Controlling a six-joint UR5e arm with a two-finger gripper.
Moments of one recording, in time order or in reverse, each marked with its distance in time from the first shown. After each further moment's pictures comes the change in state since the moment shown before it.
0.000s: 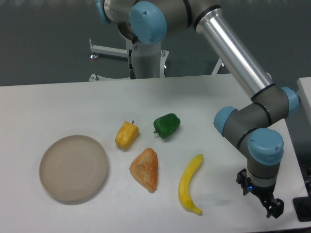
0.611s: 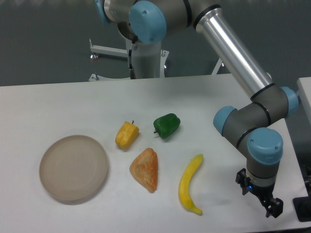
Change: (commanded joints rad) arm -0.003 0.012 -0.015 0.000 -0.002 -0.029
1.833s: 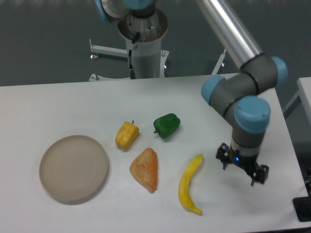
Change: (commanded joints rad) arm 0.003 0.392 -0.514 -0.011 -0.029 -0.344
